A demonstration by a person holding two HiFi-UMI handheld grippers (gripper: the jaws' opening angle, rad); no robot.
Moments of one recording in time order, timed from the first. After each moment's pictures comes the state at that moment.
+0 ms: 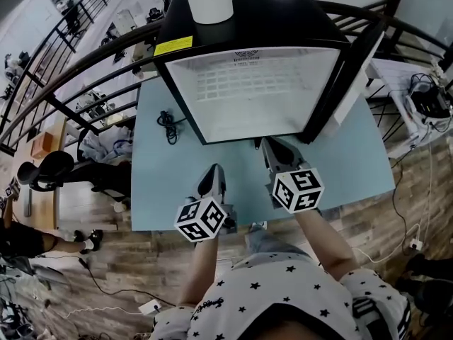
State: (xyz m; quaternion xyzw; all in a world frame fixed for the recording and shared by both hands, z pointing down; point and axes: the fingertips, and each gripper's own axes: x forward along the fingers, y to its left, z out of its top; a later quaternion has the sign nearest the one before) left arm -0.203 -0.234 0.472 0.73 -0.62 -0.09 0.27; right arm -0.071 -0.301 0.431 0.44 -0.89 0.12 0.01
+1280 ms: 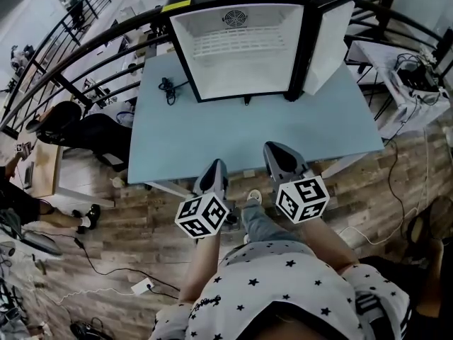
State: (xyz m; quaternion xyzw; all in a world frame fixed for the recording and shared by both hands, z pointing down) left arm -0.148 -0.048 0.471 0.73 -0.62 -0.11 0.26; right arm -0.021 -0.084 0.426 0.42 -0.90 0.10 0.00
